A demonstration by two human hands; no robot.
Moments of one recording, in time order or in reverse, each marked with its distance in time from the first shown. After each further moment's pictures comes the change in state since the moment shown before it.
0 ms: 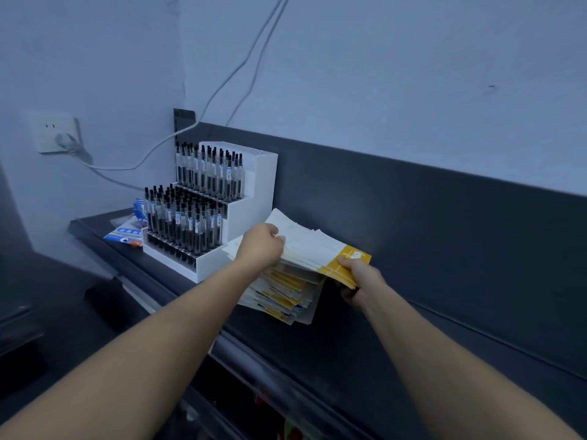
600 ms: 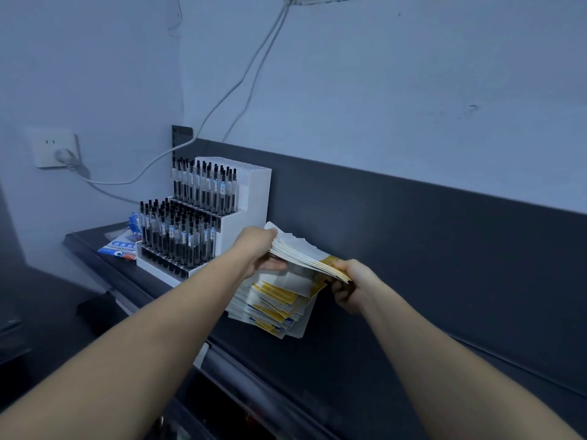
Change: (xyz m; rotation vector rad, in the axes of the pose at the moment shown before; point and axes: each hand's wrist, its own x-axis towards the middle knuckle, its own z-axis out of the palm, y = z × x) left_hand 0.001 0.031 -0.007 -0.513 -0.093 -0.255; right_hand 0.000 -0.022 -0.003 -0.083 -0.120 0.101
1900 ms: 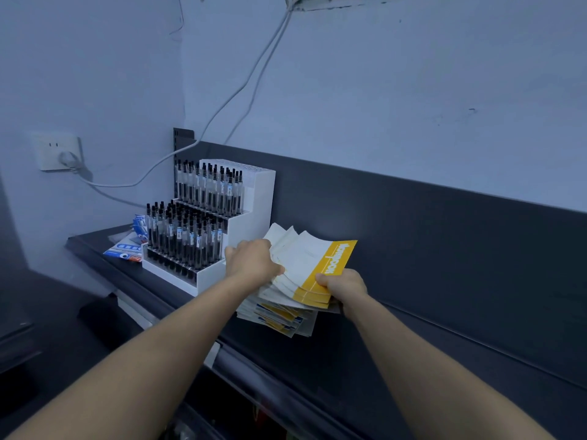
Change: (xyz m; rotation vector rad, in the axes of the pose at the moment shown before) left_hand 0.000 -0.028 -0.020 1.127 0.230 0.355; right_hand 0.002 0.029 0.027 -0.511 0.215 -0.316
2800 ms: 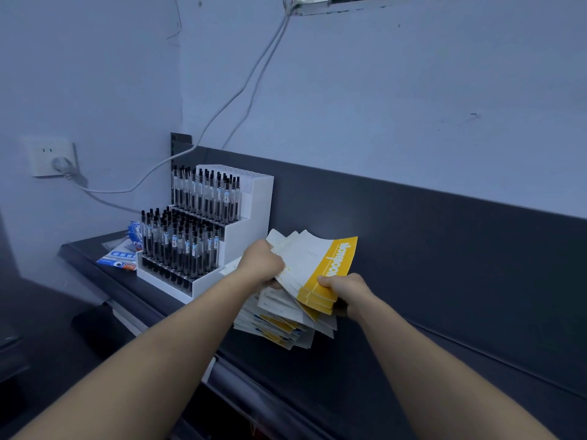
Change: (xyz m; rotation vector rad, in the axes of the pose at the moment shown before) left_hand 0.008 0.020 -0.006 -0.701 -0.163 -0.182; right_hand 0.012 -0.011 -0.010 0.178 -0.074 0.085
